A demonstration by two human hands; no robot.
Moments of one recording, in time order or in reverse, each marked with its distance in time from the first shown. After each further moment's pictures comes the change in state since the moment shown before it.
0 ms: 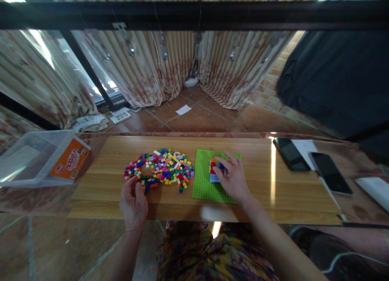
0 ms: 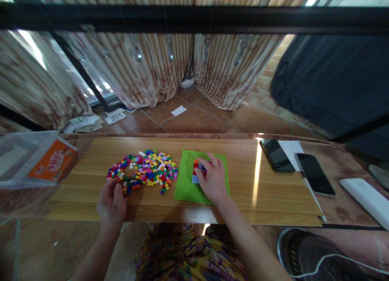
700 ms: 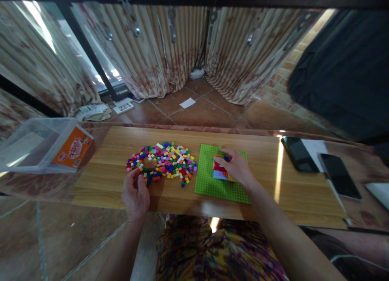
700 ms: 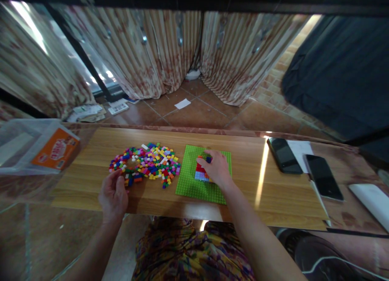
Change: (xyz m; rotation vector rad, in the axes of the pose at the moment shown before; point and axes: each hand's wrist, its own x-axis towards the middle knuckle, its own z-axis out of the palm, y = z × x) left_hand -0.002 0.004 0.000 -0.003 -0.001 -0.014; right_hand 0.028 0.028 0.018 0.094 -0.135 0.229
